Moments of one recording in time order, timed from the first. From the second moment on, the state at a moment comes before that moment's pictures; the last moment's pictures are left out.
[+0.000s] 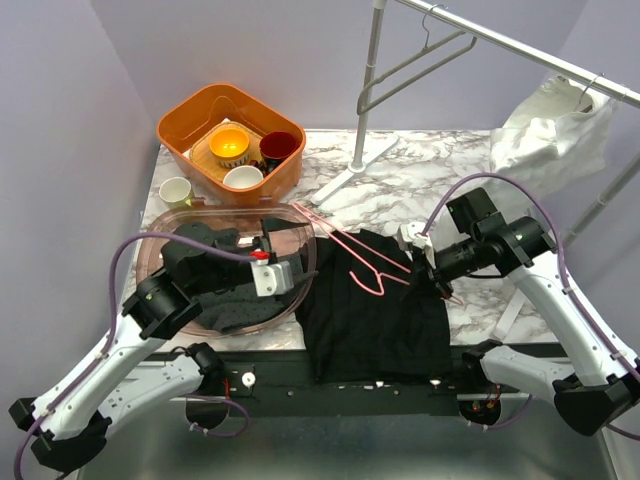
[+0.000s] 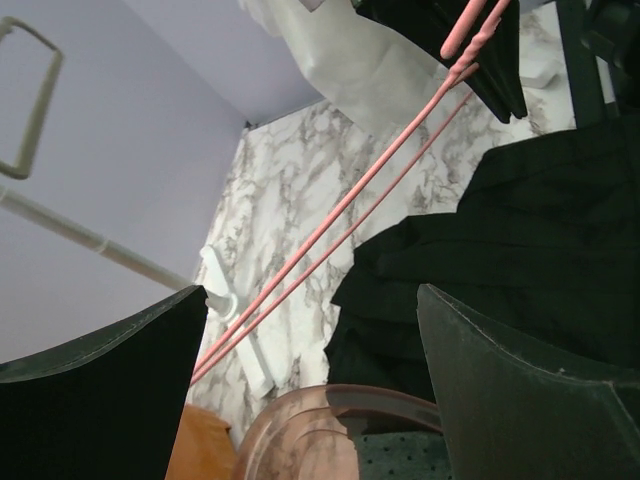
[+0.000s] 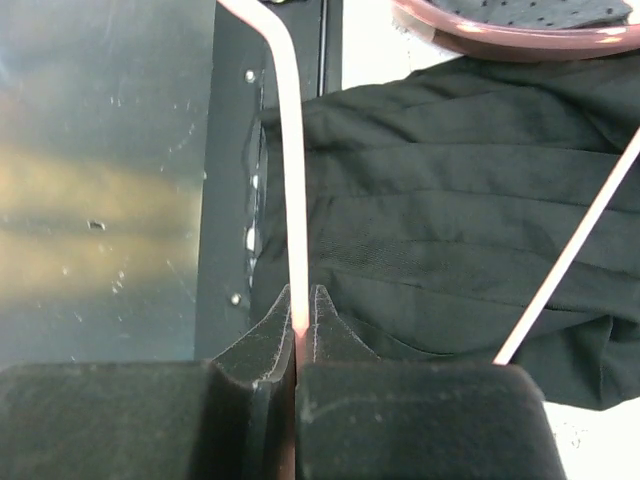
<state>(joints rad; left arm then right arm) -0.77 0.70 0.99 -0.35 0.50 0.65 0.46 1.07 1.21 -1.28 -0.95 -0.82</state>
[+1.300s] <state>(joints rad) -0.95 1.01 0.82 -0.09 0.62 -0.01 0.51 1.04 1.19 -1.19 -1.02 -0.79</state>
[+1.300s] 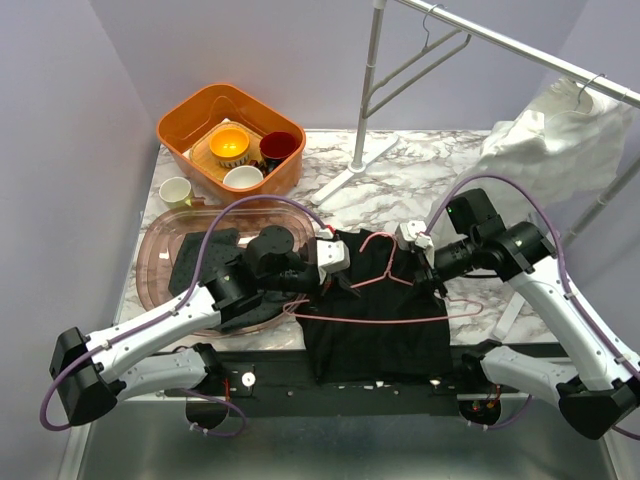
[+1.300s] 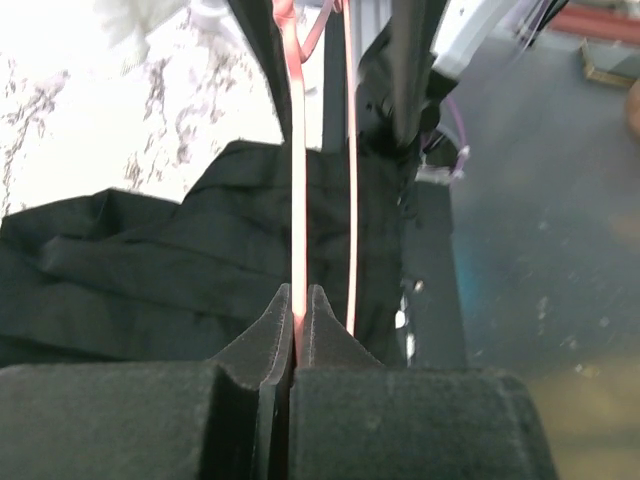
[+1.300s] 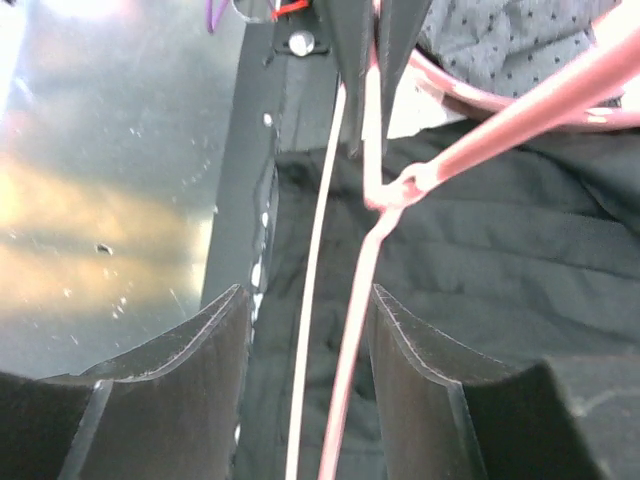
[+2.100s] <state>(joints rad) -0.99 0.77 0.93 -0.40 0.38 -0.08 0.51 0.77 1.22 -1.30 -0.63 -0.81</state>
